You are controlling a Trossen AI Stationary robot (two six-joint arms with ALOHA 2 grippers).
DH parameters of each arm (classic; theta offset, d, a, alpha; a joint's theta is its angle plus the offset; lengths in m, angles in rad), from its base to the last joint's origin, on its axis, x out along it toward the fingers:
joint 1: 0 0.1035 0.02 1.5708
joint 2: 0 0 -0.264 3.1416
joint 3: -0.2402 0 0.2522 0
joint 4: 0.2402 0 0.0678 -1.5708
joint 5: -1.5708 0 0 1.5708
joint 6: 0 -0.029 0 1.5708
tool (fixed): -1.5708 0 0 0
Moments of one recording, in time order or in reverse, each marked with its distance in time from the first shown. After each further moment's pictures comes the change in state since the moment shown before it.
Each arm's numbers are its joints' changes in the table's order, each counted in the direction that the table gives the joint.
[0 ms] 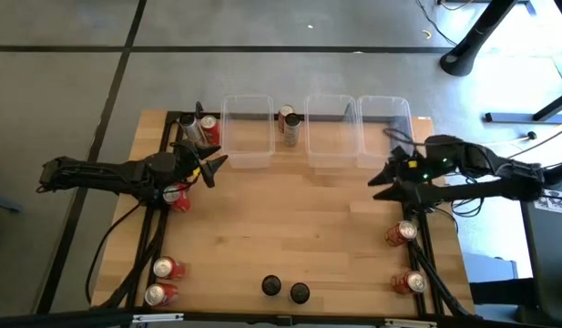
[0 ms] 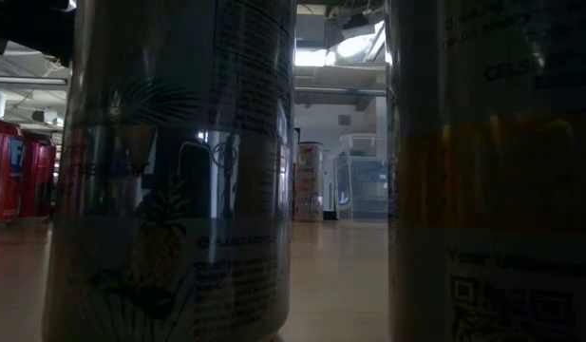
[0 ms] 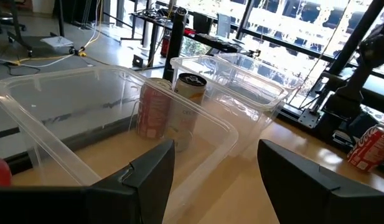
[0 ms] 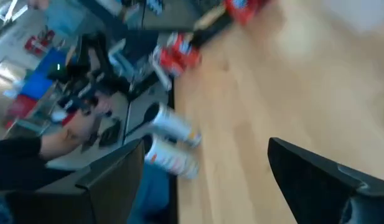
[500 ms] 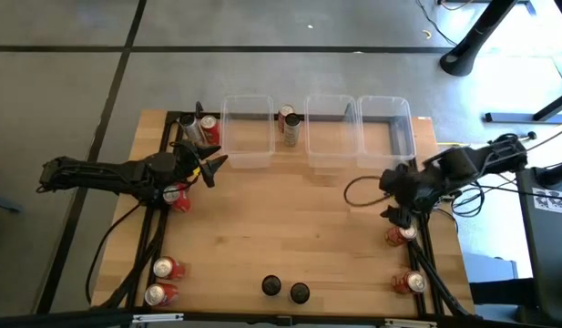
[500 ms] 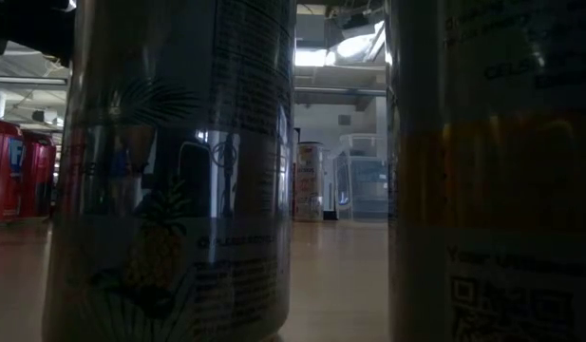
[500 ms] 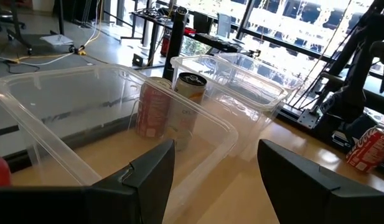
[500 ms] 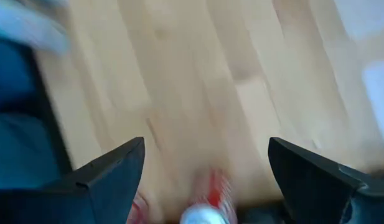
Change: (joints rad) left arm 0.000 0.000 0.000 0.002 0.000 0.008; right arm 0.413 -0.411 -0.348 0.749 0.391 -0.064
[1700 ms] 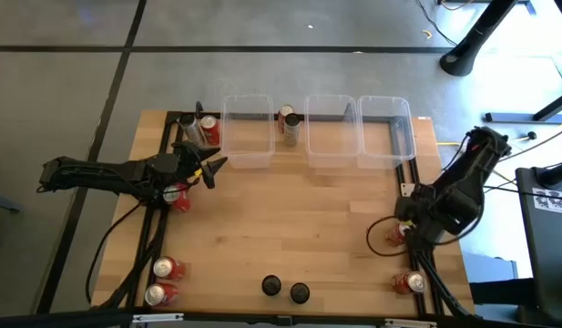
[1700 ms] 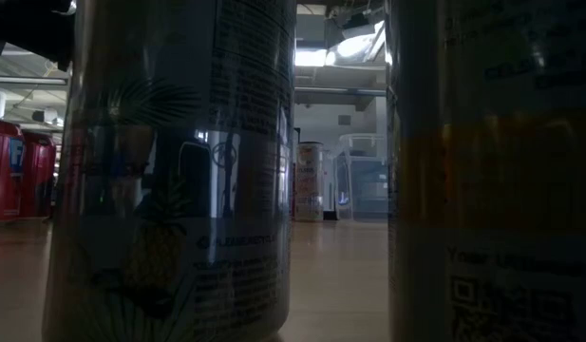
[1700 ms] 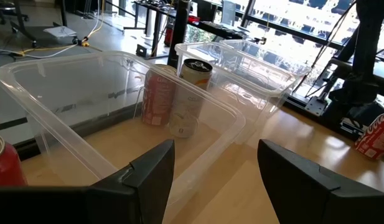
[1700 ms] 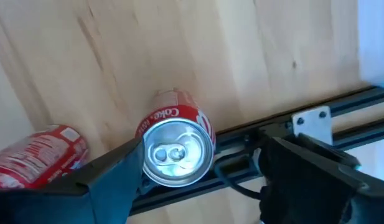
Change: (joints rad) left arm 0.000 0.000 0.000 0.059 0.000 0.014; right arm 0.510 -0.012 0.208 0.105 0.064 -0.423
